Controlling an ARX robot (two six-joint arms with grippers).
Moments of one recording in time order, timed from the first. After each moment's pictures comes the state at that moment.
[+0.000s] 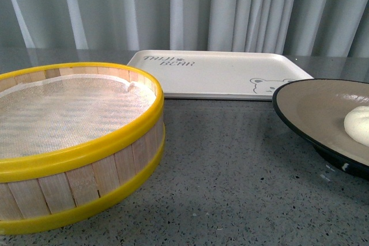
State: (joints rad) left arm 0.00 0.00 0.03 0.00 0.00 0.00; right arm 0.00 0.00 0.01 0.00 0.00 0.00
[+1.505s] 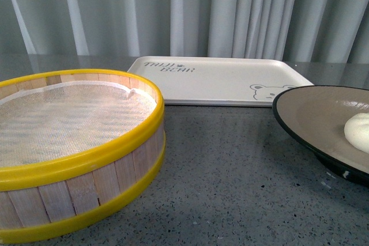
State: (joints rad) left arm 0.00 0.00 0.03 0.00 0.00 0.00; right arm -0.35 0.92 0.31 0.21 -0.39 0.86
